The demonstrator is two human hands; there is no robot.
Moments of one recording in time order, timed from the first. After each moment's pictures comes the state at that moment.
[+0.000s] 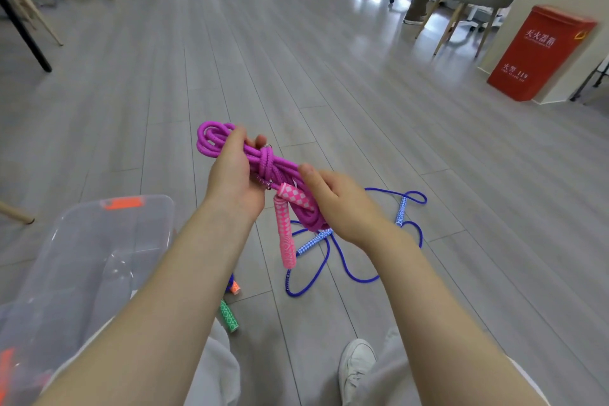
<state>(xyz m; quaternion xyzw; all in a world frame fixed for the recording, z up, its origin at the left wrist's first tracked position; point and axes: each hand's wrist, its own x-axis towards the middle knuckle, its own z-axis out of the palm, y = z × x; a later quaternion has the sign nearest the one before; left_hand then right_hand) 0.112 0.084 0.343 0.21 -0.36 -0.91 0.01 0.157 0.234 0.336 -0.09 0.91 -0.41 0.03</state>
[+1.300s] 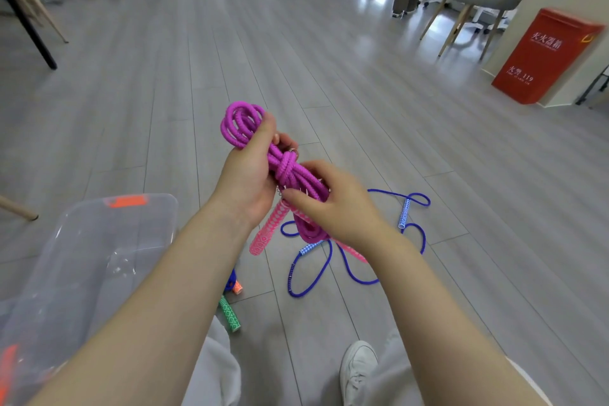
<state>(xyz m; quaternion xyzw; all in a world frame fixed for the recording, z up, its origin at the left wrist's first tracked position) 0.123 0.089 0.351 0.06 -0.45 -0.89 -0.01 0.157 0.223 0.336 -0.13 0.88 -0.46 -0.01</state>
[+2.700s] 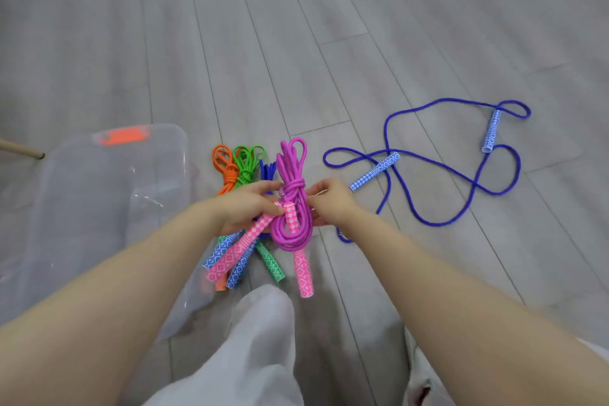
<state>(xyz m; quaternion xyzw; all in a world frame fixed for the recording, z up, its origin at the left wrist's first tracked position) 0.052 -0.028 0.070 0.19 -0.69 -0.57 -0.40 0.053 0.146 0.048 0.19 0.77 -0.54 0.28</state>
